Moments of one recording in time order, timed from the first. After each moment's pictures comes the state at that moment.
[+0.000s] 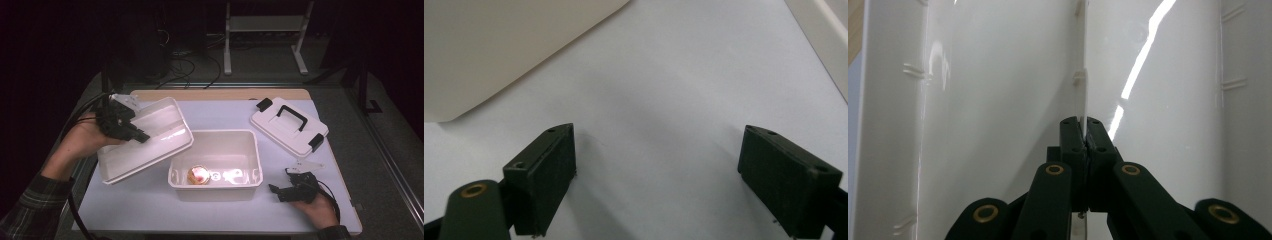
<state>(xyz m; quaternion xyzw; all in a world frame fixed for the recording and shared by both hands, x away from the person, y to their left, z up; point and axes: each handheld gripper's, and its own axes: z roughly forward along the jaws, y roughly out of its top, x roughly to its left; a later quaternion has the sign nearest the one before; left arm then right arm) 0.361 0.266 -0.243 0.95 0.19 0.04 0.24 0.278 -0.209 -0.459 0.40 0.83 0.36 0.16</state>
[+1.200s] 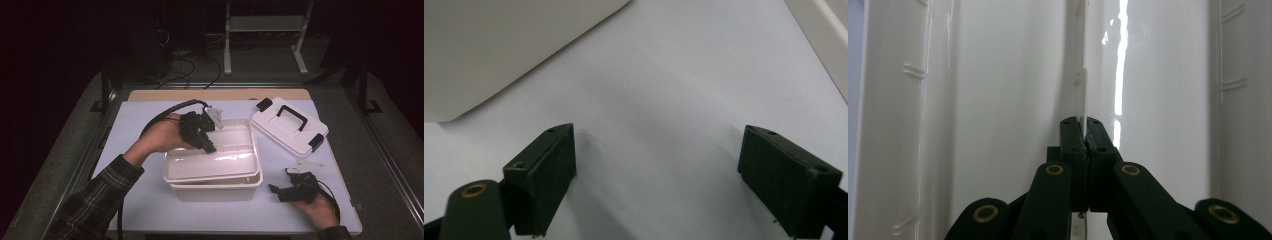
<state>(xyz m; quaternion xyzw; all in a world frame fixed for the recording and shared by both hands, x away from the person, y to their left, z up) 0.369 0.101 -0.278 0.98 0.02 -0.01 0.20 0.278 -0.209 -0.459 0.40 0.83 0.36 0.16</state>
